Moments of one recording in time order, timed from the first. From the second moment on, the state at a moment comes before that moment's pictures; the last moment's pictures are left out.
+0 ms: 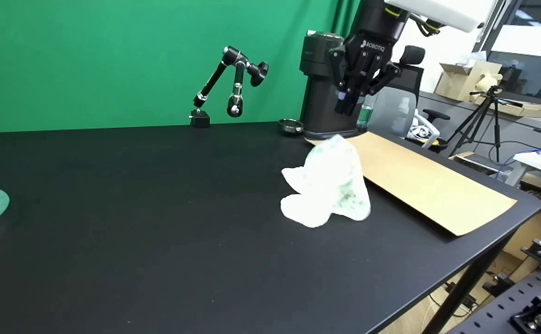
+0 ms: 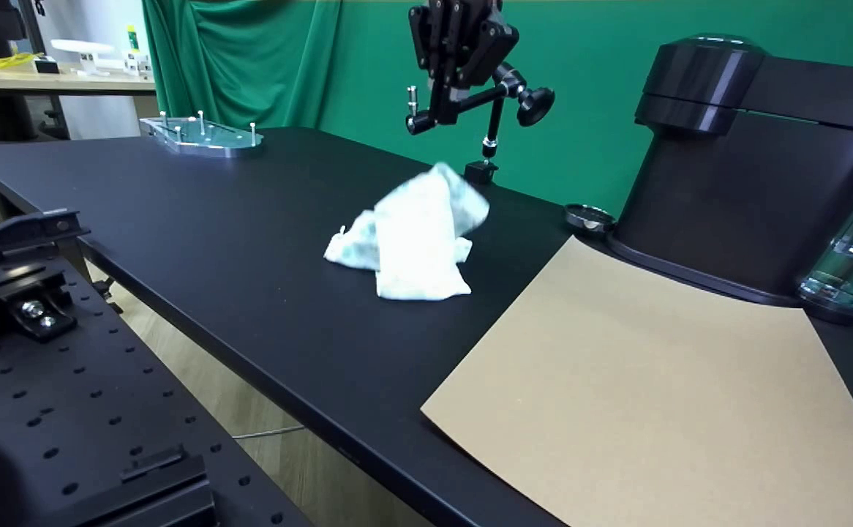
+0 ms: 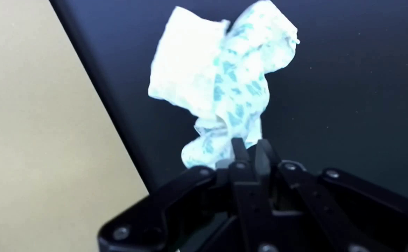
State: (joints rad) arm -0.05 -0.13 -0.03 -2.60 0.14 2.56 0.05
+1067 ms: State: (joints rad) arm -0.06 -0.06 -0.03 -2.59 -0.34 2.64 0.24
